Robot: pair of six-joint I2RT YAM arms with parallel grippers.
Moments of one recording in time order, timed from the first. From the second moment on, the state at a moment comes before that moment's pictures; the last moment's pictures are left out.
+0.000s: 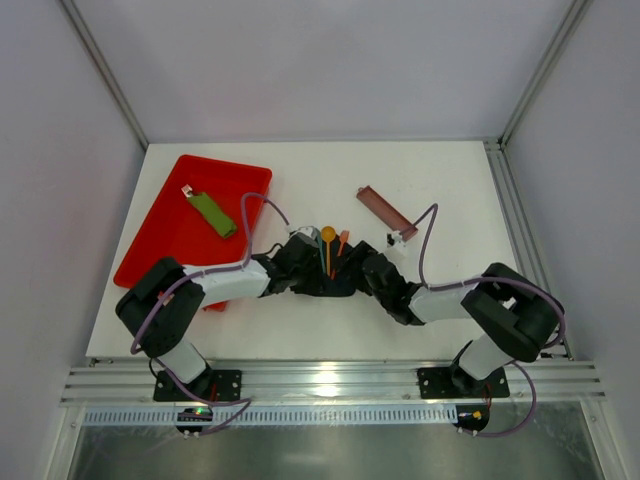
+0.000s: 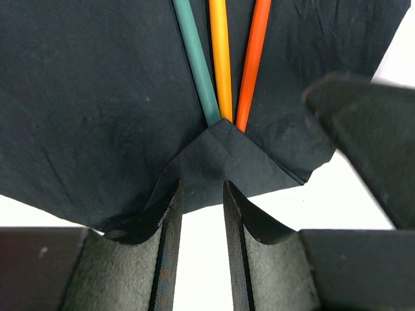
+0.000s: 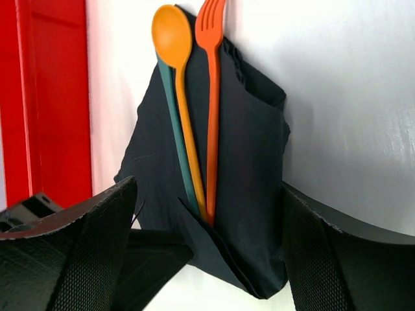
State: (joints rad) left arm -0.80 1.63 0.82 -0.11 -0.03 -0.75; right arm 0.81 1.54 0.48 0.51 0.38 1.20
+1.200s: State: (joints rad) left arm -0.80 1.63 0.82 -0.11 -0.03 -0.76; right arm 0.77 1.43 0.50 0.28 0.31 1.01
